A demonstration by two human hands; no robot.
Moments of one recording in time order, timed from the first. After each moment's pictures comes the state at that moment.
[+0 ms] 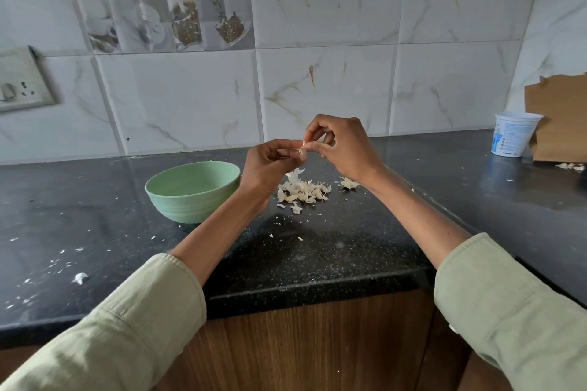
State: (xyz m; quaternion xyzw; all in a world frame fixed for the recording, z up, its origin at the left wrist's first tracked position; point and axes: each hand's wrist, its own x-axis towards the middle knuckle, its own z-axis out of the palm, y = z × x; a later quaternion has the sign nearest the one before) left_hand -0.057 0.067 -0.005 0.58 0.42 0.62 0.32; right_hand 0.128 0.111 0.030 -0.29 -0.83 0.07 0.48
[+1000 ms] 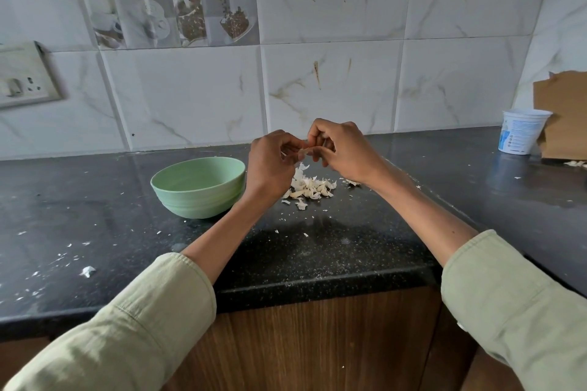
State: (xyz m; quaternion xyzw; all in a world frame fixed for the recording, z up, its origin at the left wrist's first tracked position) left_hand -0.054 0.060 -0.001 0.66 0.52 0.54 0.00; right_hand 0.126 0.110 0.025 -0.28 -0.87 0.05 0.40
